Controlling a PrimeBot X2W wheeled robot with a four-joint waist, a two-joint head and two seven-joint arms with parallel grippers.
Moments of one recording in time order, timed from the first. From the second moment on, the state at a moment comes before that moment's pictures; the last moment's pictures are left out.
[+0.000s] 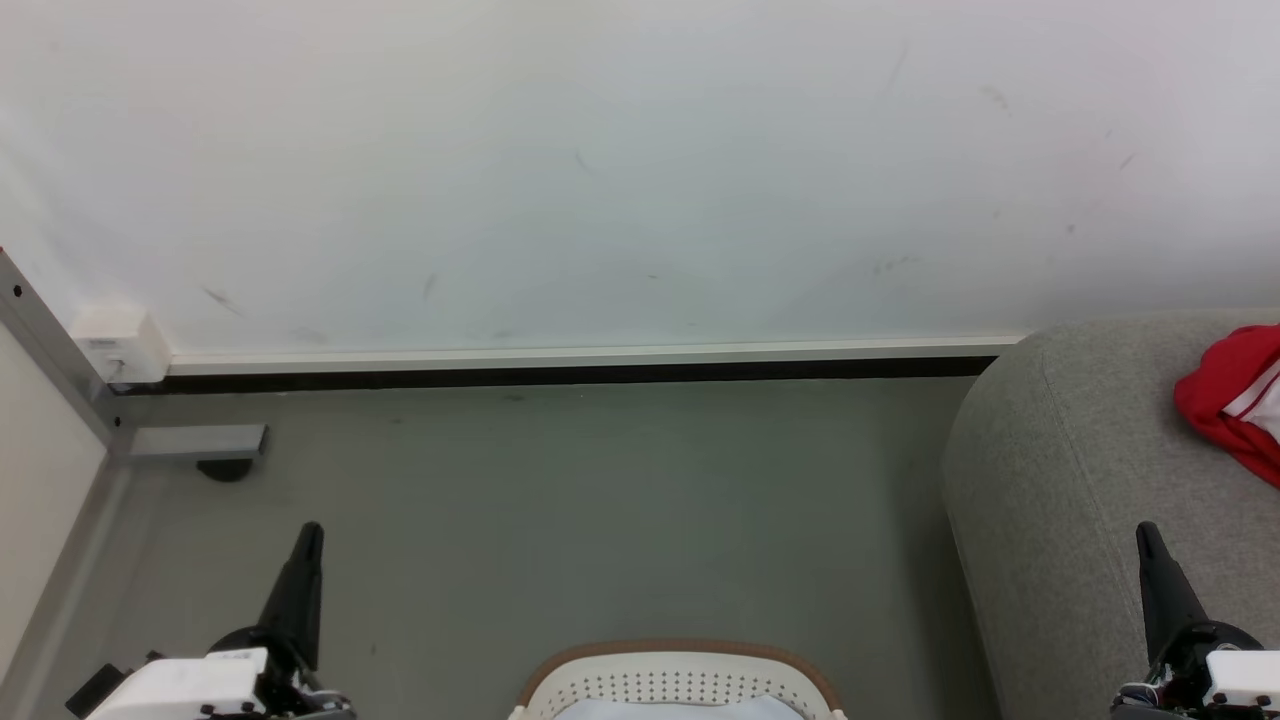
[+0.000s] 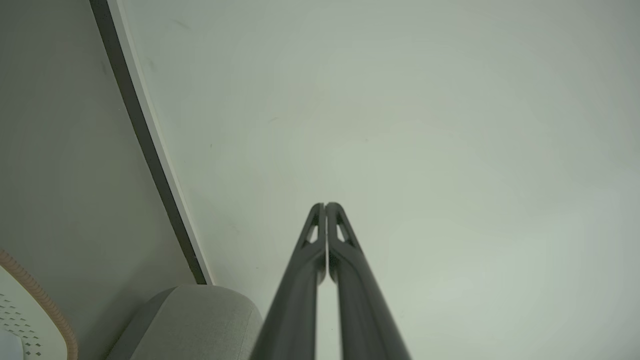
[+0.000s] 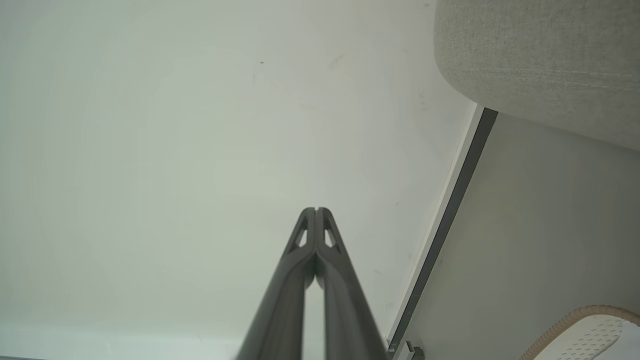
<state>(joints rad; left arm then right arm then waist) -0.10 0.05 0.12 0.19 -1.61 -0.07 0.11 -0.12 -0.06 -0.10 0.26 1.63 0.13 0.10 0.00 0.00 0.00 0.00</state>
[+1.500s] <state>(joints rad) -0.10 0.05 0.12 0.19 -1.61 -0.07 0.11 -0.12 -0.07 -0.08 0.26 1.63 0.13 0.09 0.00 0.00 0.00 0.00</state>
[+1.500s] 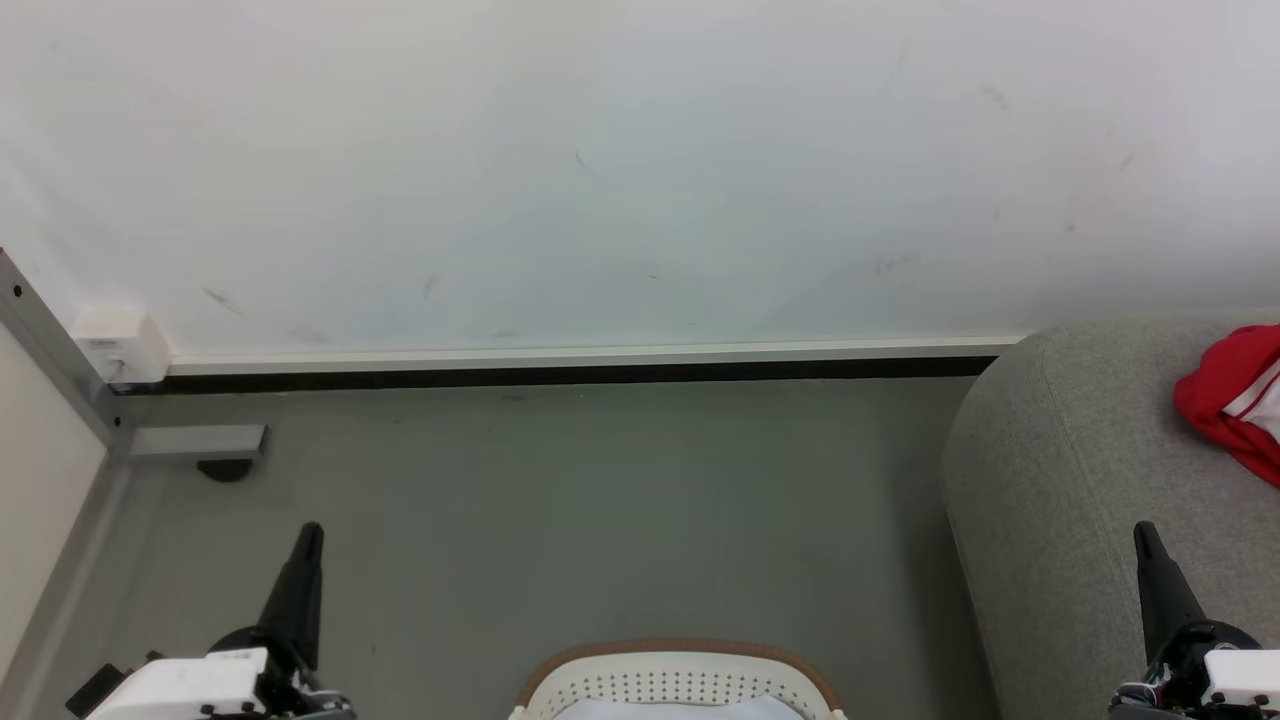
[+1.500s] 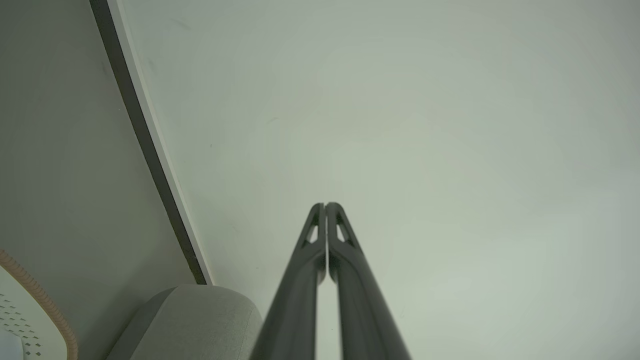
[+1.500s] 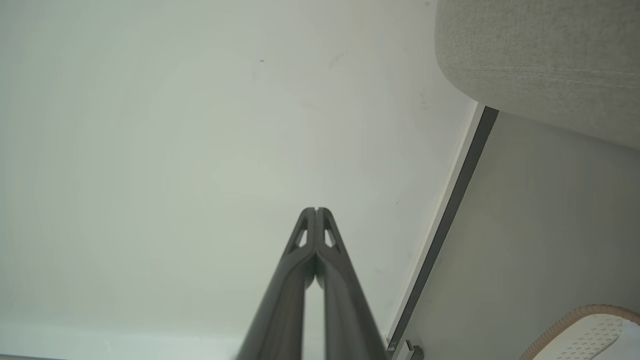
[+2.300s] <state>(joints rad) -0.10 0.05 0.12 0.19 -1.61 -0.07 0.11 -0.12 -0.08 -0.08 0.26 1.64 0.13 0.09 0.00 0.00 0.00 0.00</state>
